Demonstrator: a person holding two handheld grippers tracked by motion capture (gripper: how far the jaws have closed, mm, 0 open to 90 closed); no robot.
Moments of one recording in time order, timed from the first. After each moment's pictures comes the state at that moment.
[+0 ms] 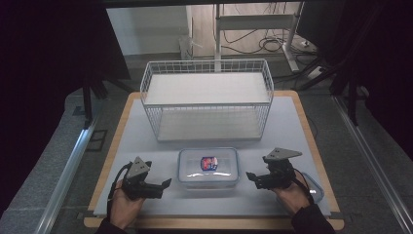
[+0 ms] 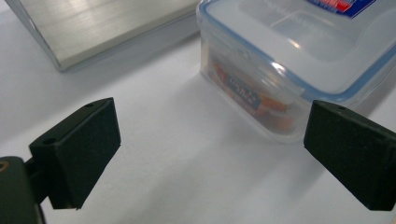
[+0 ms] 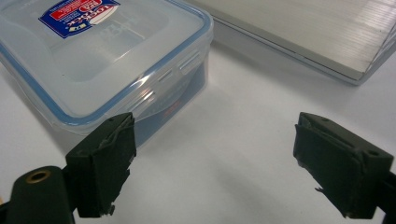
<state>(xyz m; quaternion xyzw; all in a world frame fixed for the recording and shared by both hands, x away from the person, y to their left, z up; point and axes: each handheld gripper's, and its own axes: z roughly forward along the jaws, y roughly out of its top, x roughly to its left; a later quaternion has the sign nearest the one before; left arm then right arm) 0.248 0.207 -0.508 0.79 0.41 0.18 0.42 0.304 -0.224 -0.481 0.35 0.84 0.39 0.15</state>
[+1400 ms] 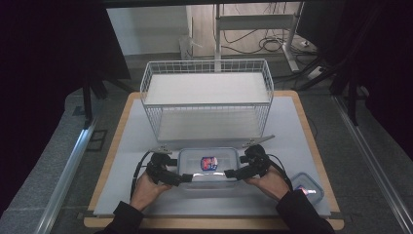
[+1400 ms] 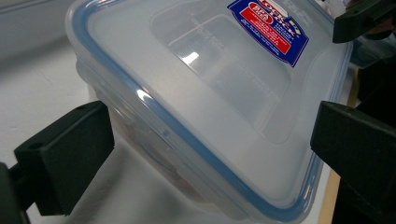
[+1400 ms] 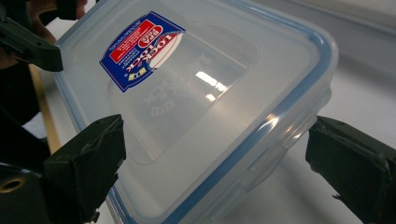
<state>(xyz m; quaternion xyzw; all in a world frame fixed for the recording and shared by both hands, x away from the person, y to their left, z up) 0.312 0.164 -0.518 0.80 0.38 -0.05 0.45 0.346 -0.169 -0.491 0.36 0.85 0.39 -0.04</state>
